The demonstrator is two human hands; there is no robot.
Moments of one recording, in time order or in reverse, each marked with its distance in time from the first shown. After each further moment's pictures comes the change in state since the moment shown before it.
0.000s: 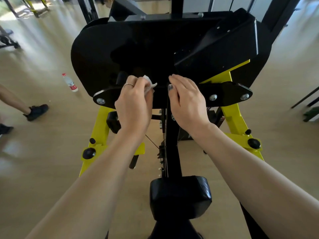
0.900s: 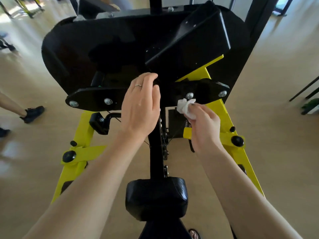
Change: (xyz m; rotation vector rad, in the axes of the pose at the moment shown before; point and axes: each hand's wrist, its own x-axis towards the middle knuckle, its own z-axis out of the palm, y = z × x) left_hand -0.008 0.072 0.035 -0.017 -0.156 0.188; right_hand -0.051 0.058 -0.064 1.034 0.173 0.958
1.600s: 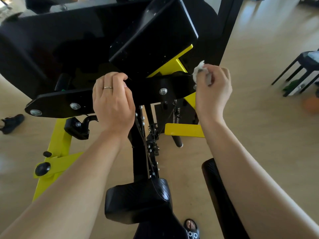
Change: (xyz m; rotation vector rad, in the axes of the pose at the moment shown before) left_hand 0.003 -0.009 0.046 0.233 0.354 0.102; right_hand 0.069 -0.042 -0.039 -0.521 0.339 -0.619
